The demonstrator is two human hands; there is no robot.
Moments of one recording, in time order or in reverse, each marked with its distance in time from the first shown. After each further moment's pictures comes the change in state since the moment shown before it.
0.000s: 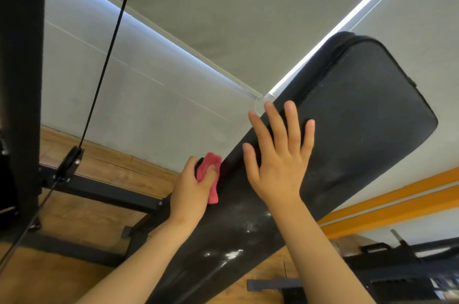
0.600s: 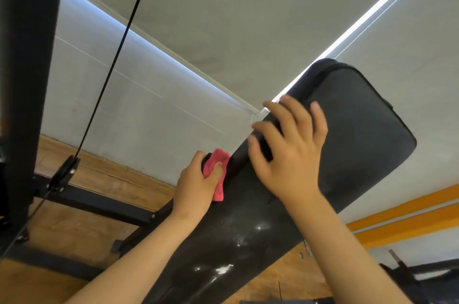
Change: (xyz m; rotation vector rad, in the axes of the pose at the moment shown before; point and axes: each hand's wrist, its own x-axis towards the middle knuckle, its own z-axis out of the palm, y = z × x) left_hand 0.012 0.036 0.009 0.068 -0.010 0.084; right_hand 0.052 0.022 -0.036 0.083 0.054 -0.137
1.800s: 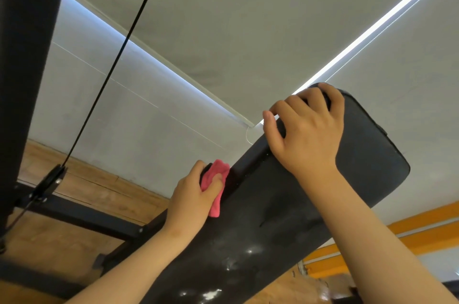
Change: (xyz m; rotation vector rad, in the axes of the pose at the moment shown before) left_hand 0.008 0.016 0.001 0.004 -0.027 0.044; right_hand 0.055 0.047 0.015 -0.182 0.121 -0.137
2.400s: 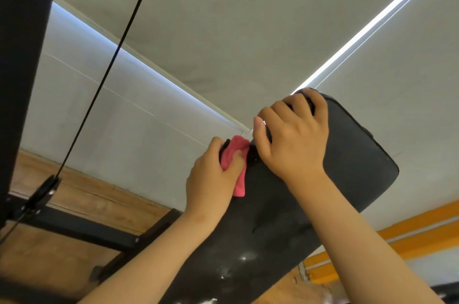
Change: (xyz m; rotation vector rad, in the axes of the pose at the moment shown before) left_hand 0.019 0.064 0.021 -0.064 0.125 0.130; right_hand -0.001 0.002 0.000 -0.003 0.002 -0.002
